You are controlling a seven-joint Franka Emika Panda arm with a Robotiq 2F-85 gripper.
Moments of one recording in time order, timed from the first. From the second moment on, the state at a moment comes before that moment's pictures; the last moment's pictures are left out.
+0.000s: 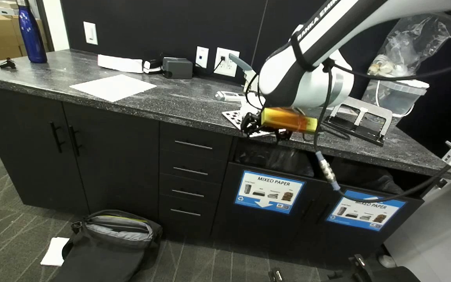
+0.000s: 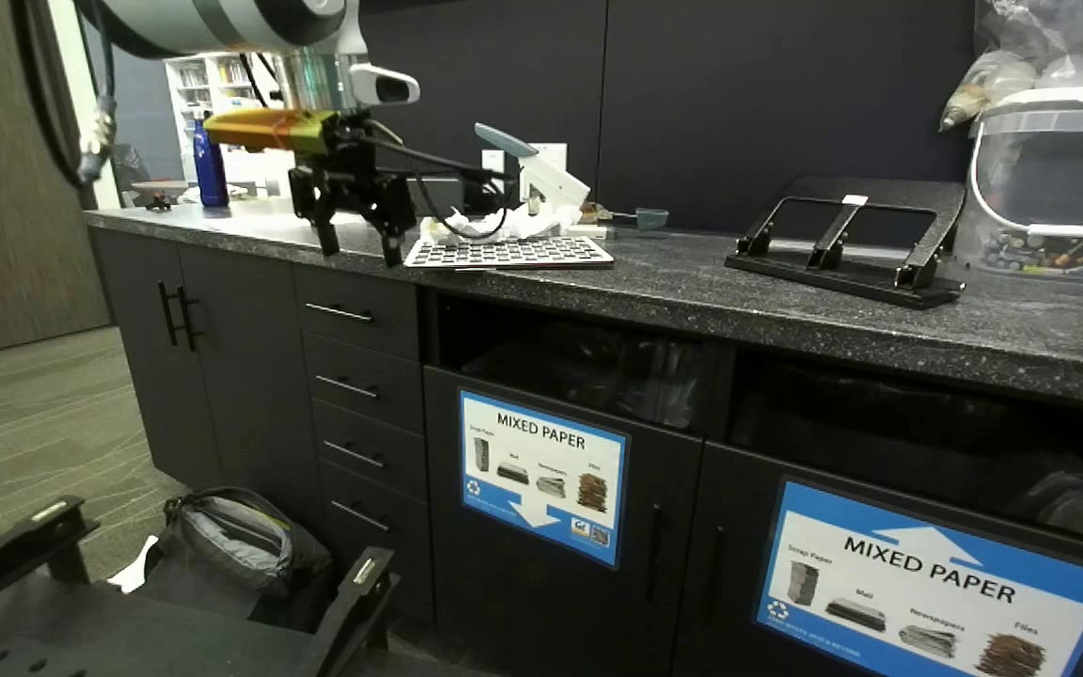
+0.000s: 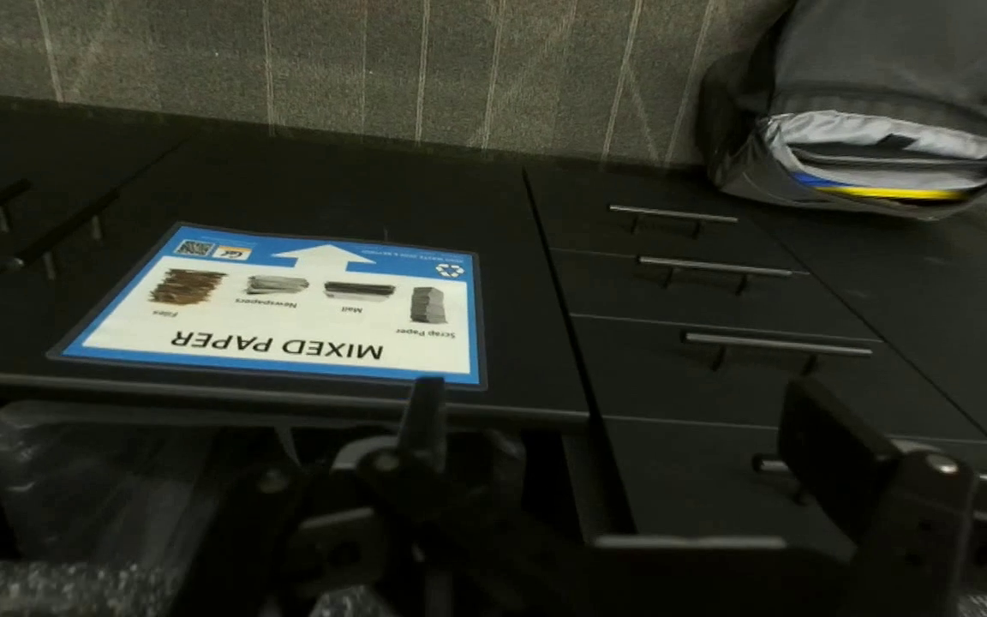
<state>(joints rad) 0.83 0.15 -0.62 -2.41 0.09 2.76 0.28</state>
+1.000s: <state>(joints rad) 0.22 0.42 -0.12 -1.90 0.04 2.64 0.47</state>
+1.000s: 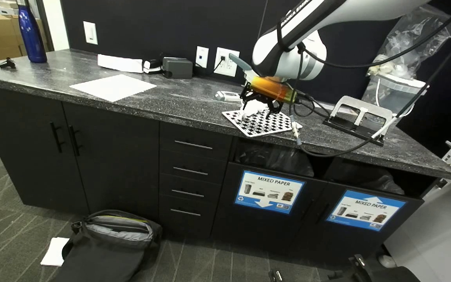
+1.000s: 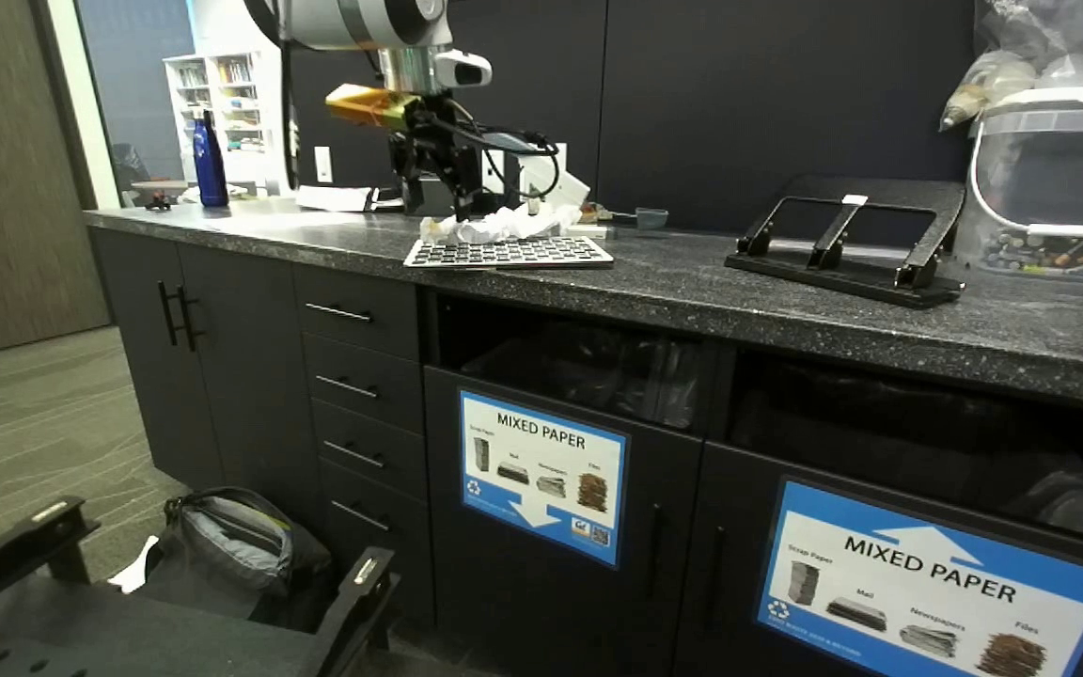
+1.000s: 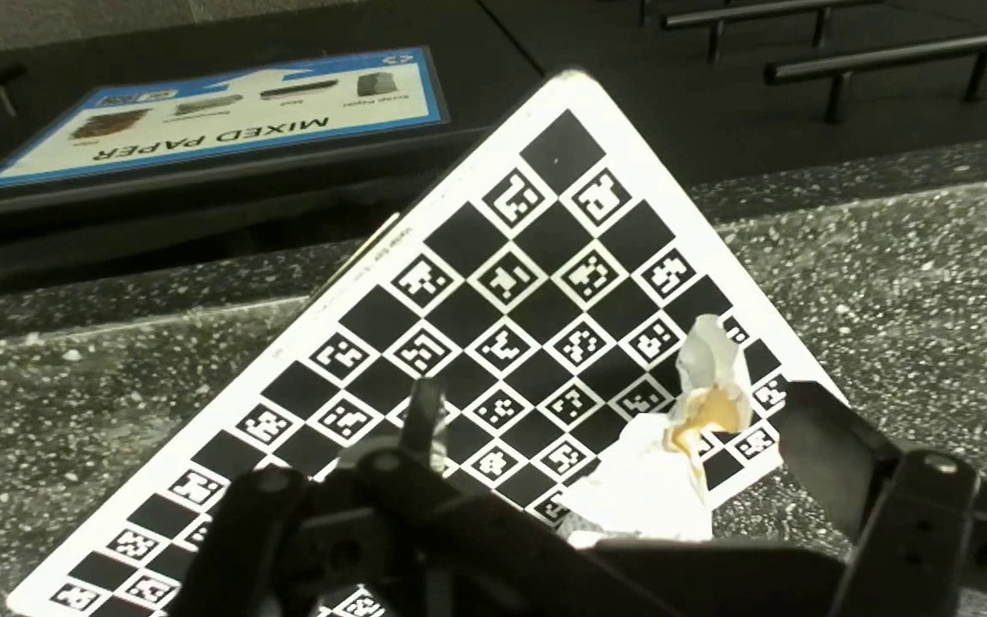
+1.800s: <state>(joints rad) 0.24 0.72 -0.18 -1.54 -0.07 2.55 0.51</state>
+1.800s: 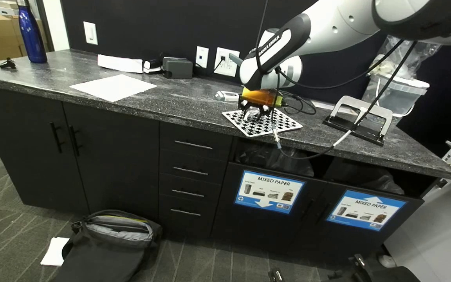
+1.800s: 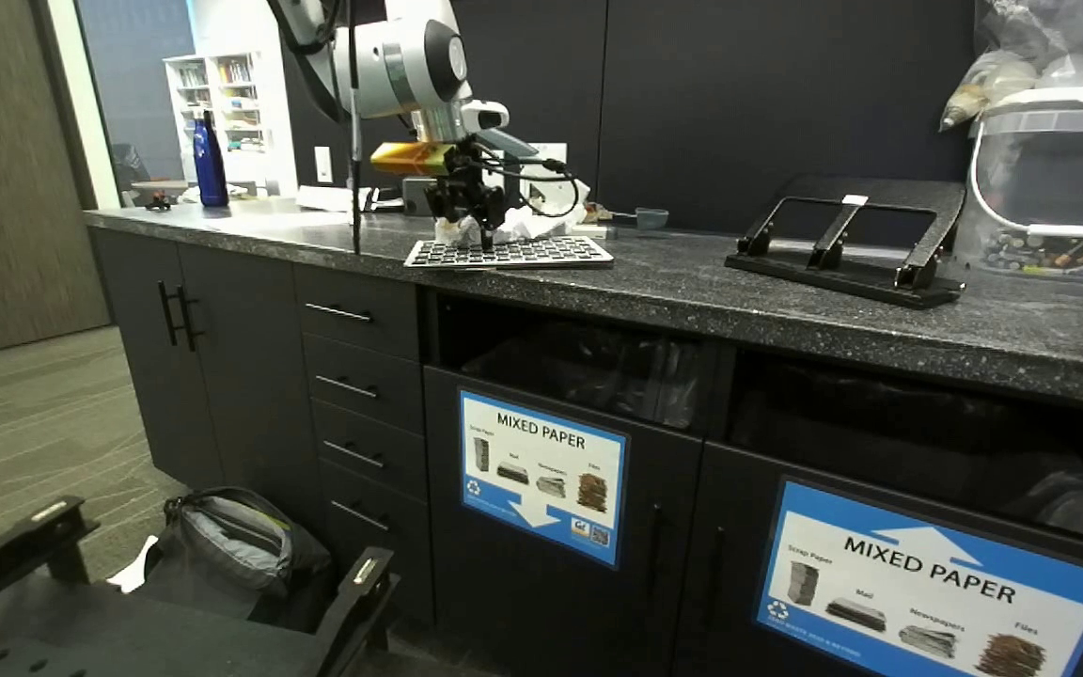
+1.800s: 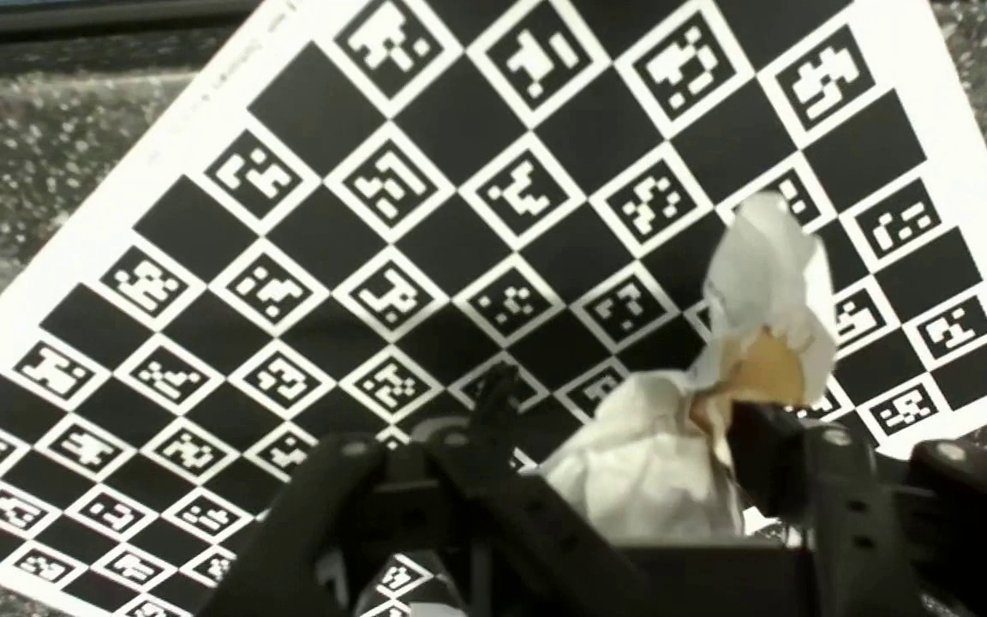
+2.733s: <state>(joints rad) 0.28 0.58 -0.12 -1.68 -0.19 2.33 0.41</state>
